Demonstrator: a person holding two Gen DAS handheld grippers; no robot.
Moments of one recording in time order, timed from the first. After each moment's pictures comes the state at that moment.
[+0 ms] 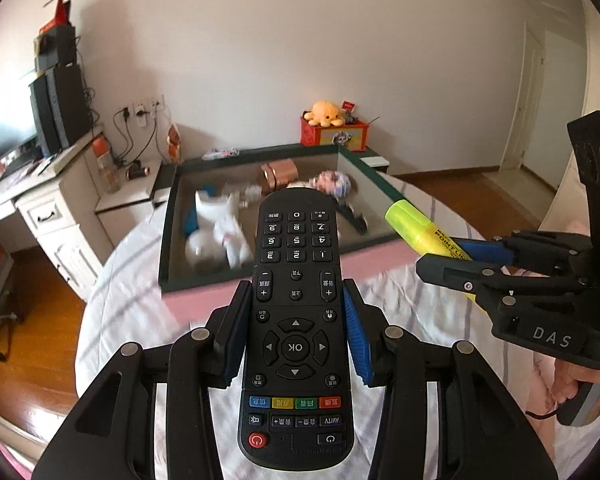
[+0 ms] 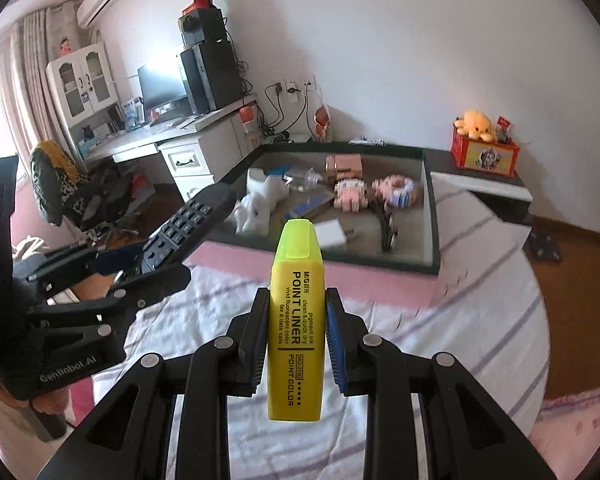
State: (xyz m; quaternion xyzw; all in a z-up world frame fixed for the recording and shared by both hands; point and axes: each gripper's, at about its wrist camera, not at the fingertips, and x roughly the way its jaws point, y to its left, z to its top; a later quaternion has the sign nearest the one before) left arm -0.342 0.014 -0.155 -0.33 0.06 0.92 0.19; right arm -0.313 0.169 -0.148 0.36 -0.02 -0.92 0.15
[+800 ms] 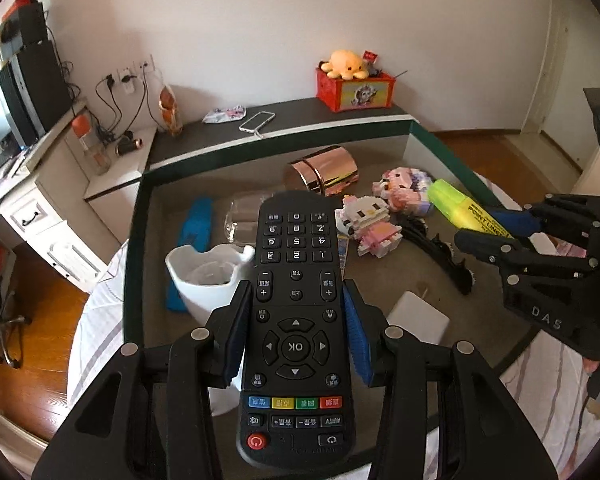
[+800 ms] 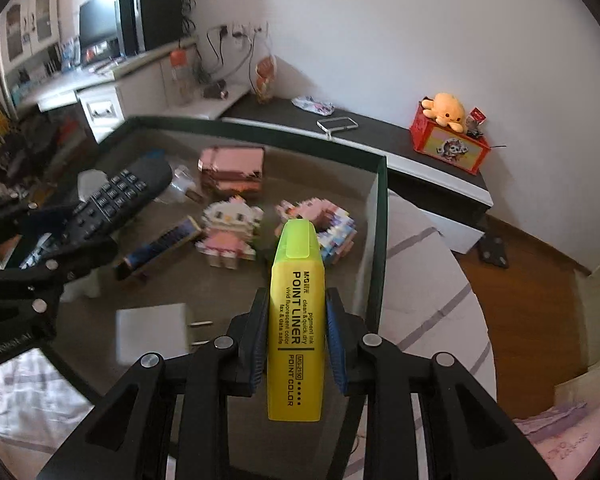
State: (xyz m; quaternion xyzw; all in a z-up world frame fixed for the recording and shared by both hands) left arm -0.509 0.043 -0.201 -0.42 0.09 0.89 0.17; right arm -0.473 0.192 -0.189 0.45 0.08 -0.89 0.05
